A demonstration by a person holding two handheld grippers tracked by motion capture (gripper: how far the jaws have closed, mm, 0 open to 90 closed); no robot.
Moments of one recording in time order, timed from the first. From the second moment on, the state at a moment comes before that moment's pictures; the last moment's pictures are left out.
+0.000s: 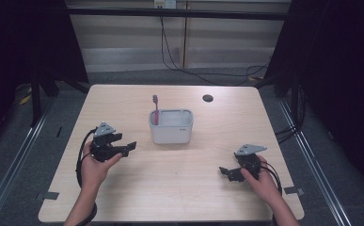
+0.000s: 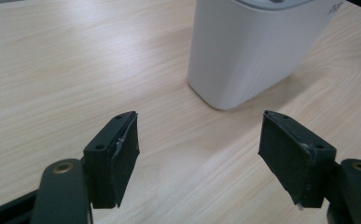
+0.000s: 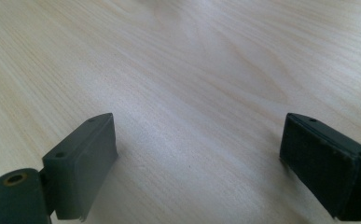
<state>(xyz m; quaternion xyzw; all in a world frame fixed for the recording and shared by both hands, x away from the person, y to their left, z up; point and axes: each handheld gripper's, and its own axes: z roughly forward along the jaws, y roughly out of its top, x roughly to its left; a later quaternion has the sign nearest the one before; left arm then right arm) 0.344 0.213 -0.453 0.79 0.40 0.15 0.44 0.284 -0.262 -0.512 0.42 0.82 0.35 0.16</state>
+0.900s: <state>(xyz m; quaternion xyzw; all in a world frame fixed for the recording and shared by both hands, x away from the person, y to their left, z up) 0.338 0.251 -0.488 0.80 0.41 0.16 0.41 0.284 -0.262 -0.512 0.41 0.82 0.35 0.16</state>
